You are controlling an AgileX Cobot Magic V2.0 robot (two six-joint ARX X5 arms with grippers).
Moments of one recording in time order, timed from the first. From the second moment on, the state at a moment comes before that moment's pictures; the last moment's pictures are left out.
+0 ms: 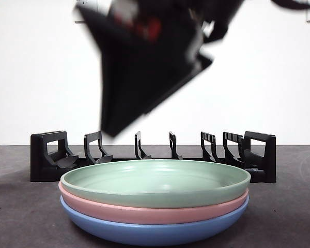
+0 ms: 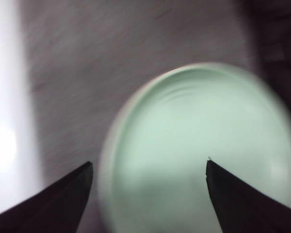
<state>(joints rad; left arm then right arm) -0.50 0.56 0.93 -1.06 -0.23 -0.36 1.20 1.31 0.87 -0.44 0.19 -0.13</state>
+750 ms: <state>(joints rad) -0.50 0.56 0.93 -1.01 -0.27 -0.36 0.45 0.99 0.84 -0.52 0.21 -0.08</state>
